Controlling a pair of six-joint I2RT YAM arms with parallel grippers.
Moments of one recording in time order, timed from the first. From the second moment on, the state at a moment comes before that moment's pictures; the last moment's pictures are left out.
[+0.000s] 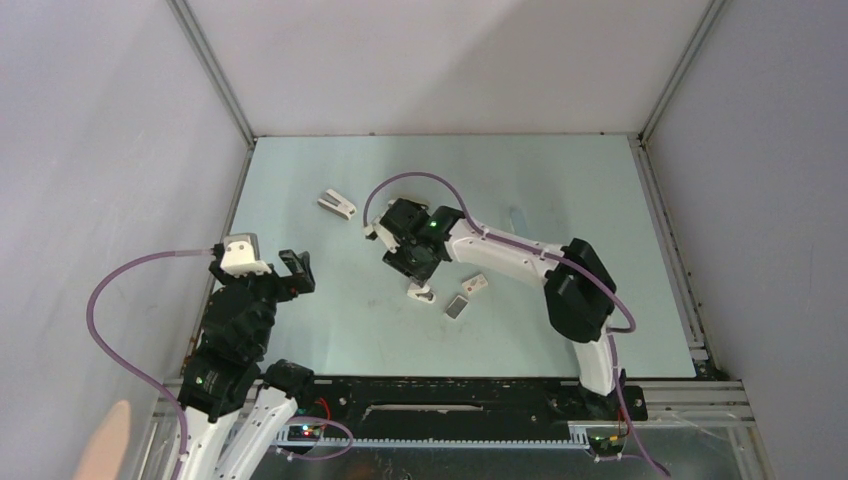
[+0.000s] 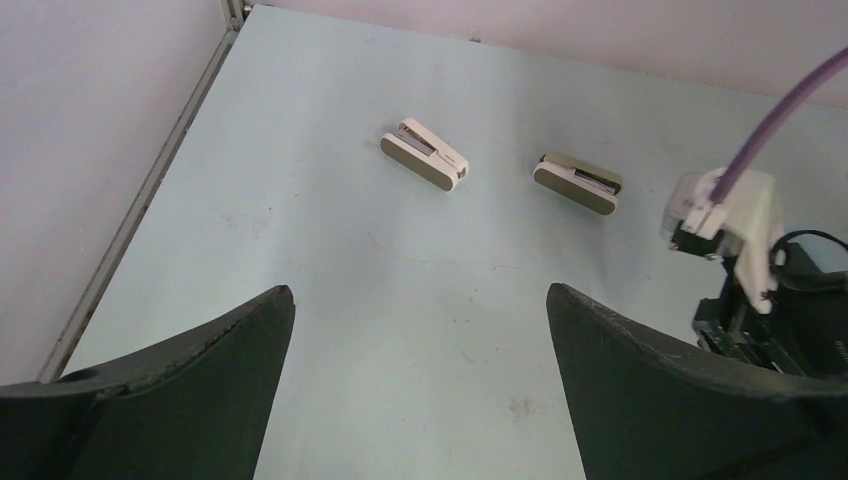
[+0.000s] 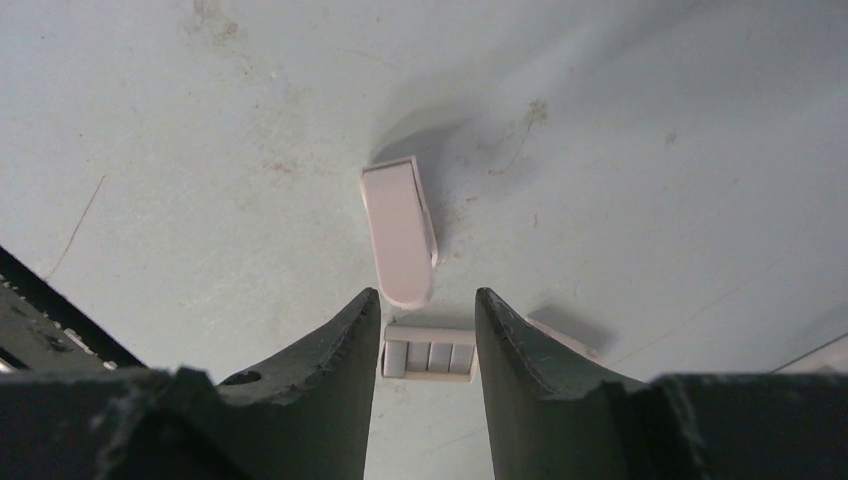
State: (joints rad) left arm -0.34 0.29 0.73 -0.61 -0.39 -0.20; right arm 0.97 1.98 1.66 -0.81 0.02 -0.05
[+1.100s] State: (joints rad) left arm -0.32 0.29 0.73 -0.61 -0.36 -0.20; right arm 0.97 2.12 1.61 -0.79 -0.02 -0.08
